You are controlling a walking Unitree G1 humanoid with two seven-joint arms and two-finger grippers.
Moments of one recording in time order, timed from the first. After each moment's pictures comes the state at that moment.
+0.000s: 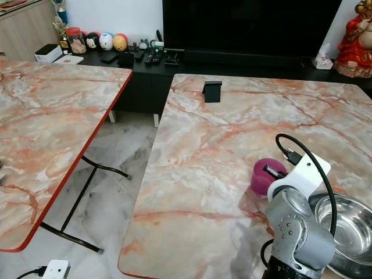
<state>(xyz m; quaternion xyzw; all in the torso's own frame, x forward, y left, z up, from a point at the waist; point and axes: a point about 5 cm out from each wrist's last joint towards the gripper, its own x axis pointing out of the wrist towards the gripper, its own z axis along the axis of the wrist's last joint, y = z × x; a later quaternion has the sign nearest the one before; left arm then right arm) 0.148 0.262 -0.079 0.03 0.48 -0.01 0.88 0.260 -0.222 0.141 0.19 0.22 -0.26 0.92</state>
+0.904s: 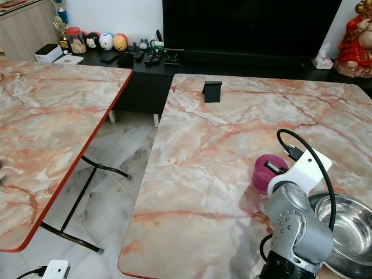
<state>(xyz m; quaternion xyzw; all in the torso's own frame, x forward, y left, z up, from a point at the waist) 0.148 0.262 -0.079 0.02 0.48 -0.01 0.88 0.266 -0.223 0.145 0.19 0.22 -0.27 0.92</state>
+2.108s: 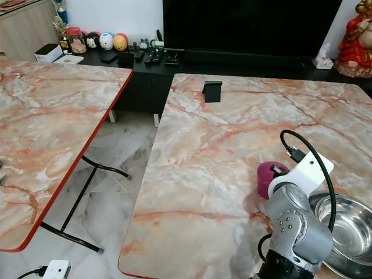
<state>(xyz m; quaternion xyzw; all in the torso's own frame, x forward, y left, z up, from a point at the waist) 0.148 0.261 -0.079 0.02 0.48 -0.01 0.88 0.267 -0.225 0.145 0.21 0.21 -0.29 0.91</state>
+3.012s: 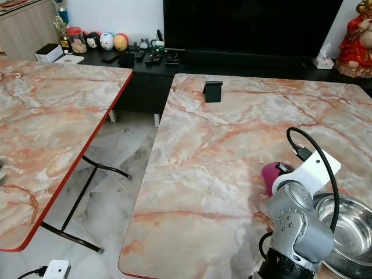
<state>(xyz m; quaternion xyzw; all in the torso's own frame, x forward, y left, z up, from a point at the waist) 0.148 0.261 -0.079 0.02 0.48 -0.01 0.88 0.264 -0.233 0.146 0.22 0.20 -0.33 0.90</state>
